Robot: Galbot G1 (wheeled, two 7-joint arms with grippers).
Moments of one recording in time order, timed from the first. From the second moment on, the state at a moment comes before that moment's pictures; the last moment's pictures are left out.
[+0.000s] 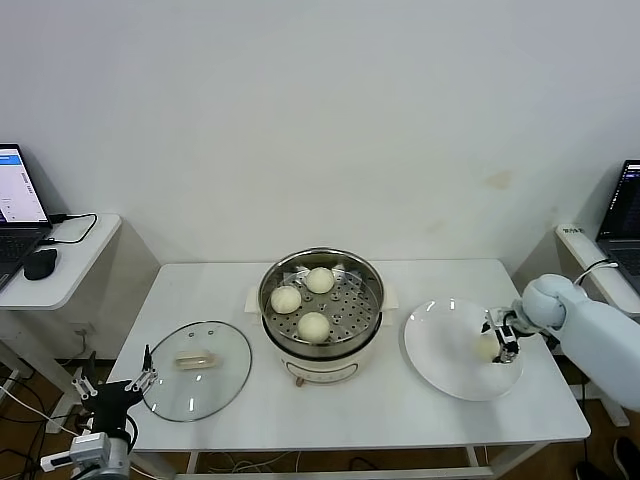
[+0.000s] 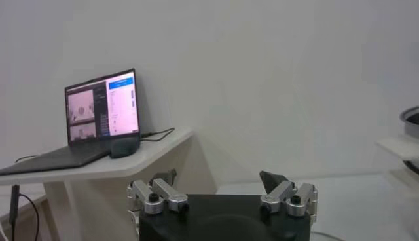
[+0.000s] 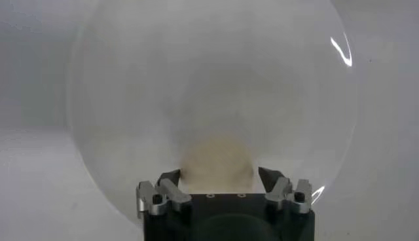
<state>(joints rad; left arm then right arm) 1.64 -1.25 -0.70 -2.07 -0.19 0.05 -0.31 -0.21 0.67 -0.57 1.13 -0.34 -0.08 -1.03</state>
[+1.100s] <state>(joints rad) 1.63 -1.24 -0.68 -2.08 -0.19 0.05 -0.31 0.22 0.54 -0.90 1.41 -0.03 -0.27 -1.04</state>
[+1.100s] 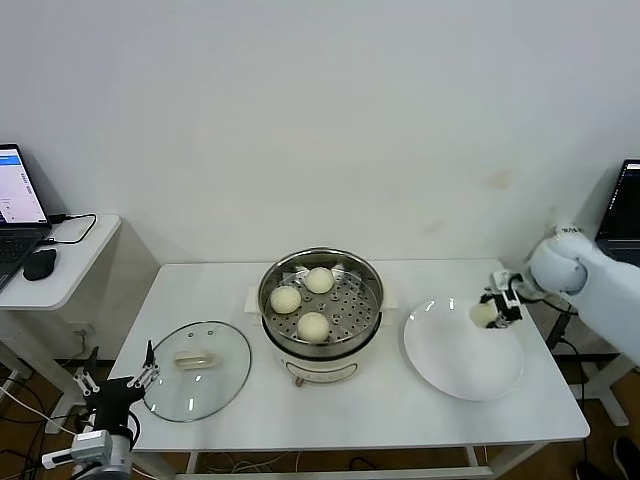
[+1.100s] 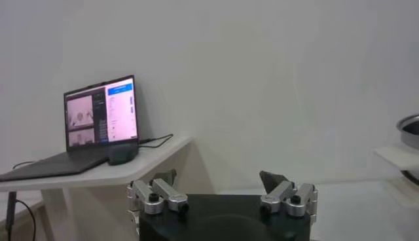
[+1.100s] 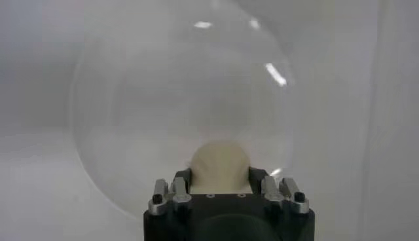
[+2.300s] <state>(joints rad) 1.64 -1.27 -0.70 -2.07 -0.19 0.03 -0.31 0.52 1.06 -1.27 1.36 0.57 -0.69 -0.77</state>
